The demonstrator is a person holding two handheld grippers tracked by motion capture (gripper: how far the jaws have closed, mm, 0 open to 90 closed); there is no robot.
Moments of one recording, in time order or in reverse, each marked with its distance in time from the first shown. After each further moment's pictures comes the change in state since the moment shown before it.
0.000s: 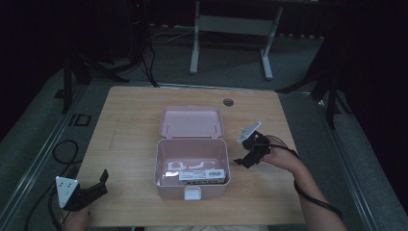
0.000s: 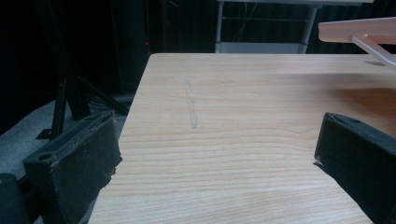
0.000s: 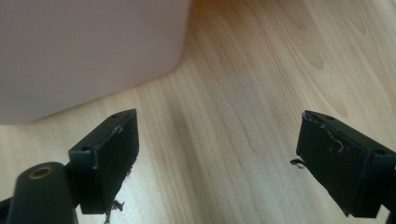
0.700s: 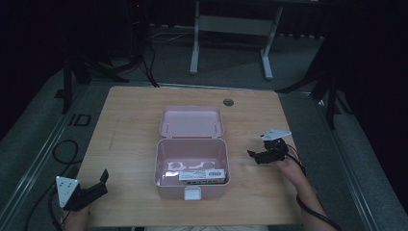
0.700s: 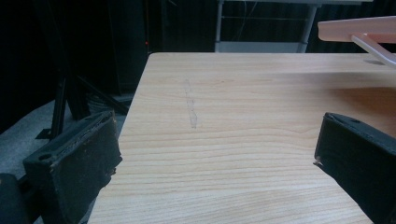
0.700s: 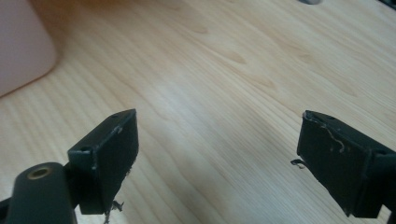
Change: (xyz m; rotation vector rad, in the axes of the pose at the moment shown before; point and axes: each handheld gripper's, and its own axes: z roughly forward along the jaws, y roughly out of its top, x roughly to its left) left arm 0.000 0.000 0.000 0.001 -0.002 0.000; right arm -0.020 -0.079 0.004 -0.250 -0.262 0.305
